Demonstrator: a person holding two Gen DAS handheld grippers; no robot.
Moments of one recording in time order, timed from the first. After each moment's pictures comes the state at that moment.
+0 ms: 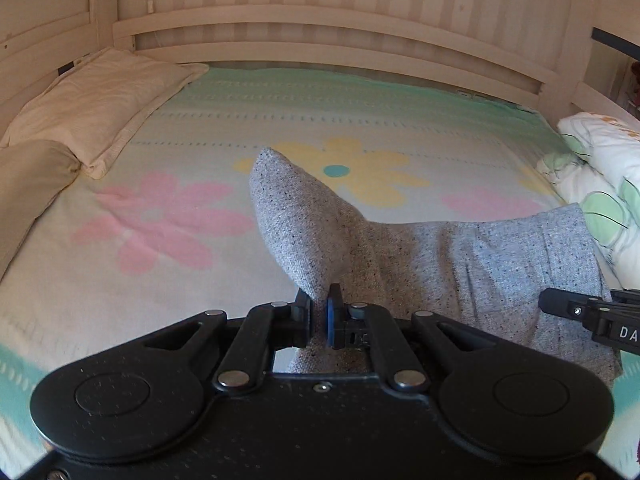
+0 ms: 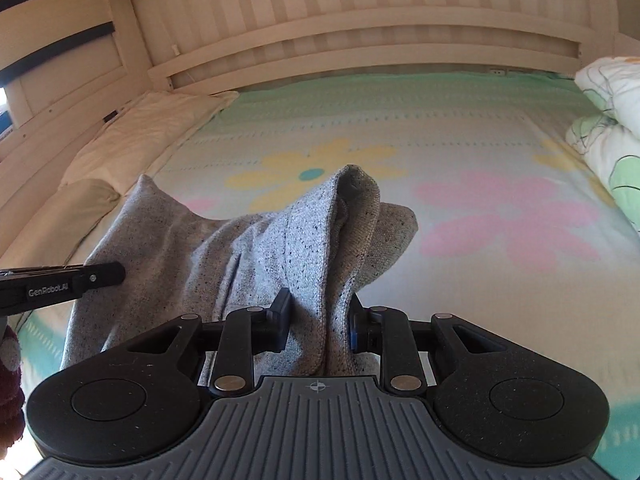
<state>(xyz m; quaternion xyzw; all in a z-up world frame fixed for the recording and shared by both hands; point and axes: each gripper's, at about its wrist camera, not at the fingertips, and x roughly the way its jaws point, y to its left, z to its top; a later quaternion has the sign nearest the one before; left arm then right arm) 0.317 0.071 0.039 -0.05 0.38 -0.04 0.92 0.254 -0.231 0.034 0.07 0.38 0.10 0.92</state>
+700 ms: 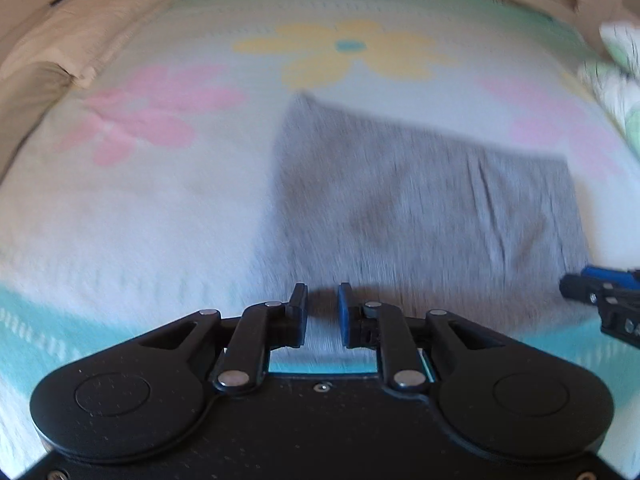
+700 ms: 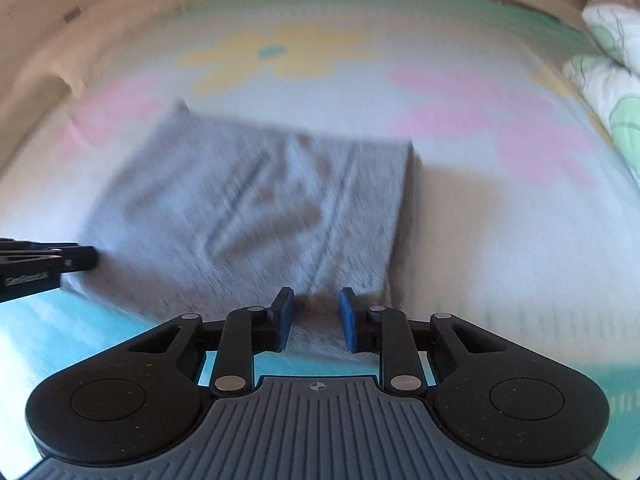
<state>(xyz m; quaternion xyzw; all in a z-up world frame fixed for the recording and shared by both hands) 0.318 0.032 -0.049 -0.01 0.52 -0.01 0.86 0.245 -0.227 -0.055 0.01 0.50 0.07 0.87</state>
